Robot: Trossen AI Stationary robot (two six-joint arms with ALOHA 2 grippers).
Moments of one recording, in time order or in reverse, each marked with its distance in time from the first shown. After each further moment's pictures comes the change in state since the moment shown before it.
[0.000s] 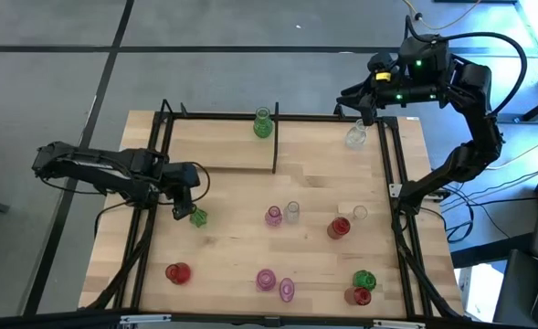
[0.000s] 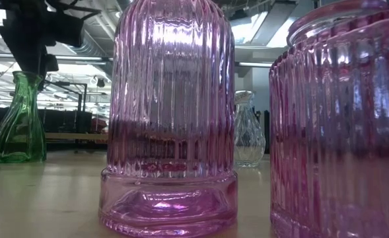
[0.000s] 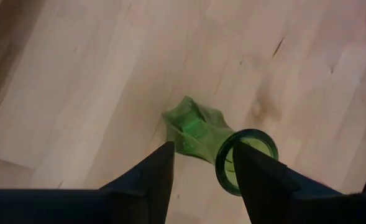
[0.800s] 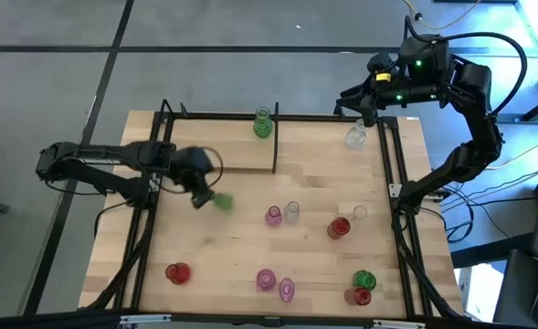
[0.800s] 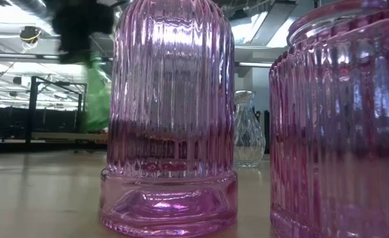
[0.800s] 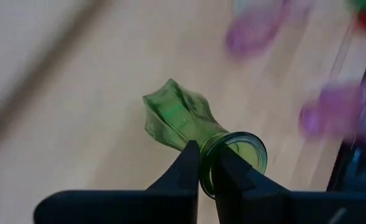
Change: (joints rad) left arm 0.141 0.110 0.146 0.221 0.016 -0.041; right arm 0.000 0.000 0.000 0.000 -0.026 -0.003
